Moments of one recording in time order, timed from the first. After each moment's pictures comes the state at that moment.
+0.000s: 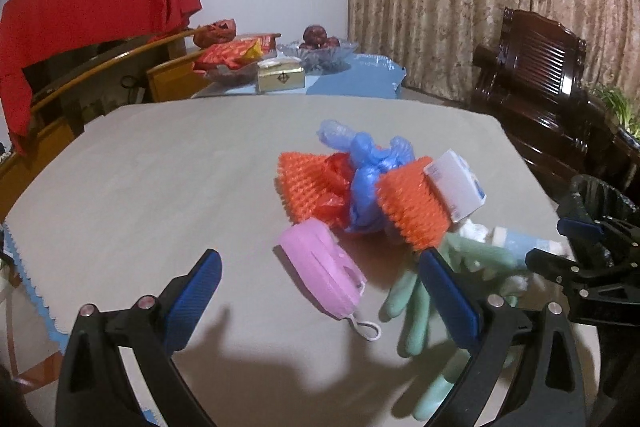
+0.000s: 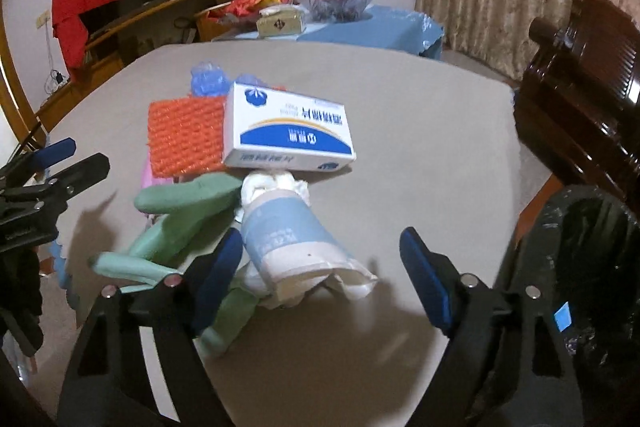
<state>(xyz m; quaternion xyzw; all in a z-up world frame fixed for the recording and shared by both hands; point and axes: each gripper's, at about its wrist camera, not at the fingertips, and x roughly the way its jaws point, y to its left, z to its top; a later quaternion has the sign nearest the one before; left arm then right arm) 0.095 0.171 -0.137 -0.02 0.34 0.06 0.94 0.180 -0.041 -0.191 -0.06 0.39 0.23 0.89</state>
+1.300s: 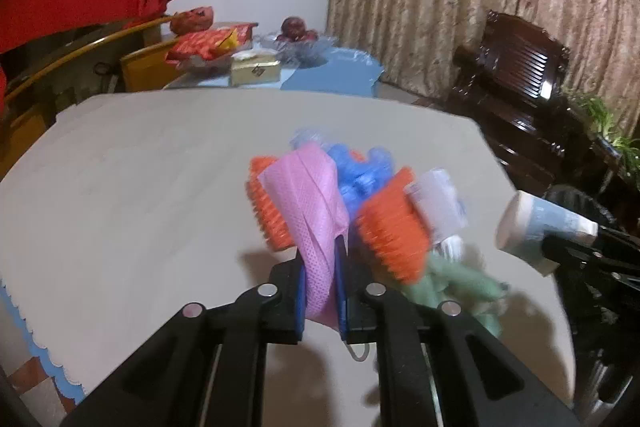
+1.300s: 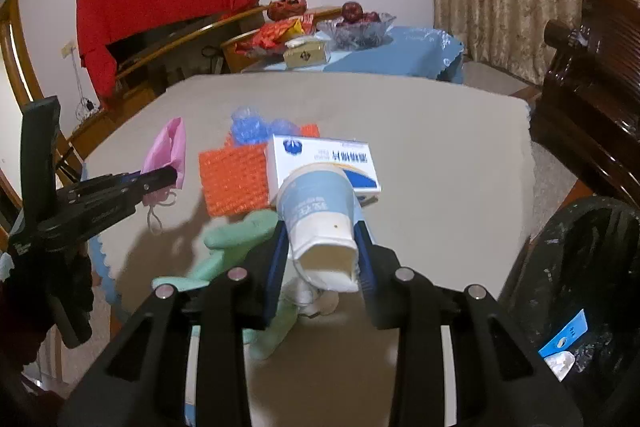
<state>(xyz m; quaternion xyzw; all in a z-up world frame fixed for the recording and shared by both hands) 0.115 0.176 -0.122 -0.05 0.35 0.01 0.94 0.164 -0.056 -0.150 -0.01 0.36 0.28 0.89</state>
